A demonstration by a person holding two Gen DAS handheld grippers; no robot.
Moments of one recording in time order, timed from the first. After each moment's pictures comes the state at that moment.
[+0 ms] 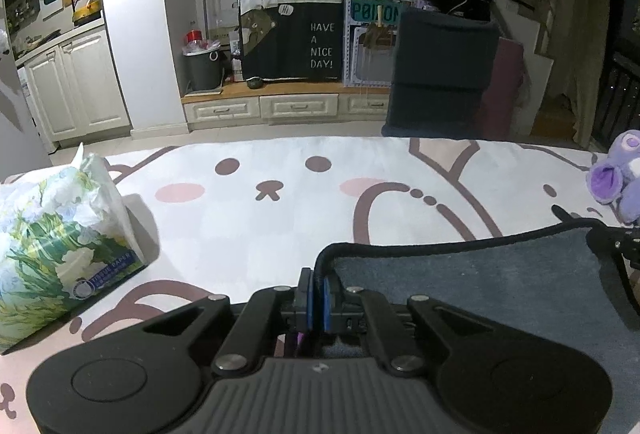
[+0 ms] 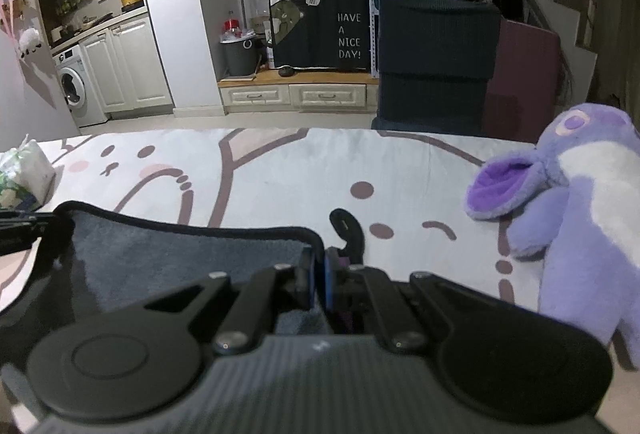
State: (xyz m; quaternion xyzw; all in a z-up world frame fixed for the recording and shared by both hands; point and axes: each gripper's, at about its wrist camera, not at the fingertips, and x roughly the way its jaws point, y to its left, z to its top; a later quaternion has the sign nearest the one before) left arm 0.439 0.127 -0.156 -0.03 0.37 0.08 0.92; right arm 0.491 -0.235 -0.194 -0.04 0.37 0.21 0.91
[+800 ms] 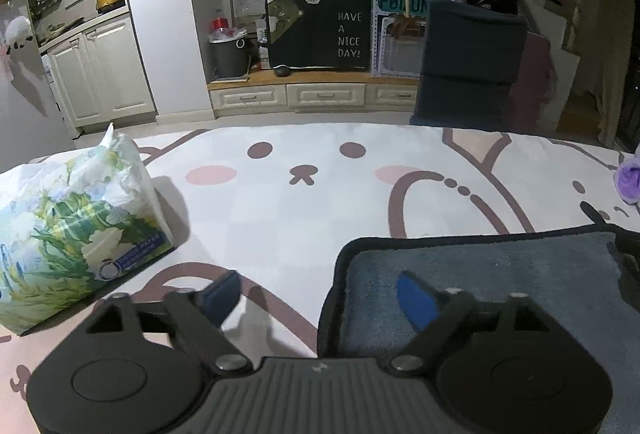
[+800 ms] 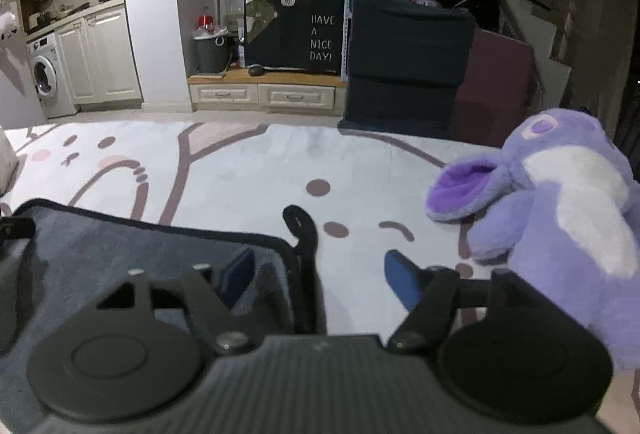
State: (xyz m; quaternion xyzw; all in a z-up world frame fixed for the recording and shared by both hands) left arm 0.434 0.135 -0.155 -0.03 0.39 0.12 0.91; right arm 0.497 -0.247 -0.202 -0.07 0.35 0.16 0.92
